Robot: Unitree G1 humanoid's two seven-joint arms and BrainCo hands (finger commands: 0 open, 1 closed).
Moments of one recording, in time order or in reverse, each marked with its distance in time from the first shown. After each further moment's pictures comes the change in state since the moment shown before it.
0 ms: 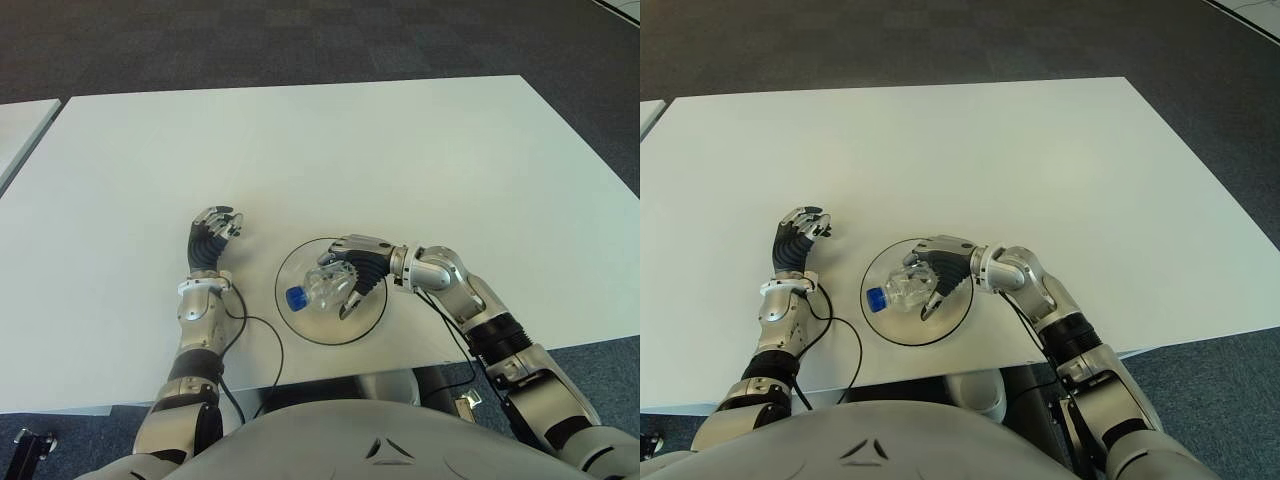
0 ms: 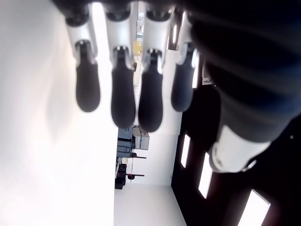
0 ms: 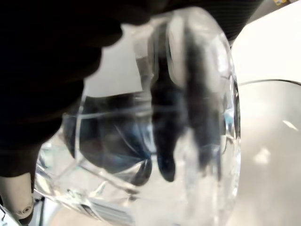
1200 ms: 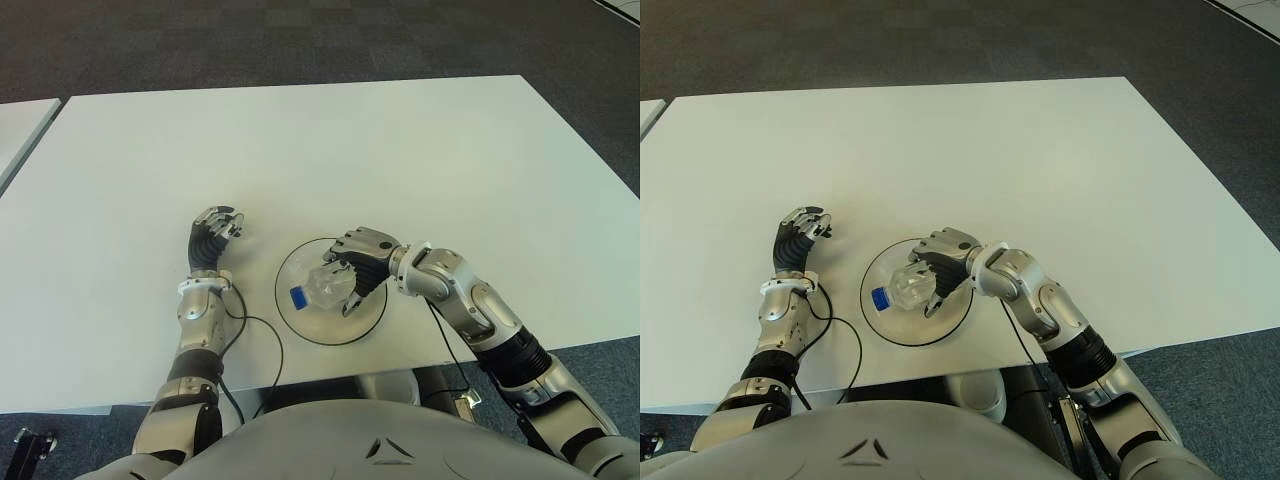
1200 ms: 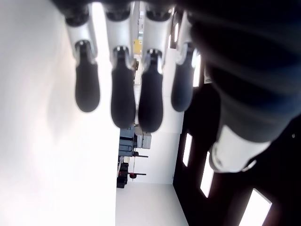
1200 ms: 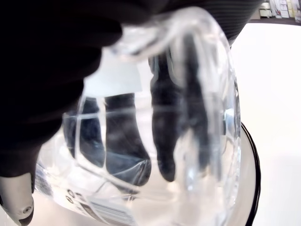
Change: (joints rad) left arm 0.002 0.005 0.000 -0.020 -0.004 0.016 -0.003; right arm 0.047 -0.073 0.081 -0.330 -0.254 0.246 -0.003
